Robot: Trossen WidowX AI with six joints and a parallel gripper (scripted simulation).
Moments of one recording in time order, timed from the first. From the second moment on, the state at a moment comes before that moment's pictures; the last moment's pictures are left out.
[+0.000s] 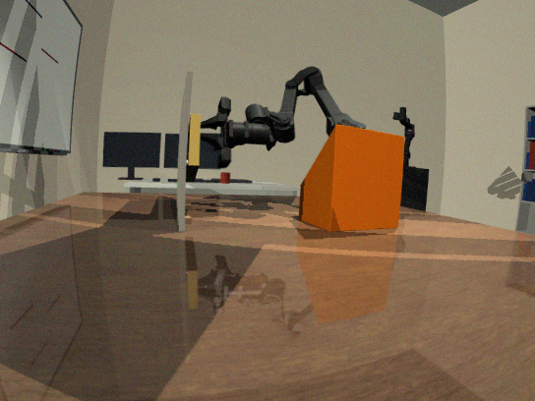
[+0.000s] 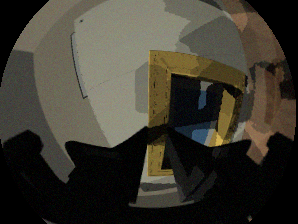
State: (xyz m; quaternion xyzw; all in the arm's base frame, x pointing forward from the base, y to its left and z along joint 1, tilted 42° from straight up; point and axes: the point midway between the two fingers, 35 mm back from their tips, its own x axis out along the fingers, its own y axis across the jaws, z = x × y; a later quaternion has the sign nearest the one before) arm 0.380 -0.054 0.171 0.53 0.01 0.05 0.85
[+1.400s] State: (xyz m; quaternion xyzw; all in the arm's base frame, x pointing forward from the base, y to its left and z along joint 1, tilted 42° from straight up) arm 0.379 -0.051 0.176 0.53 0.01 0.05 0.85
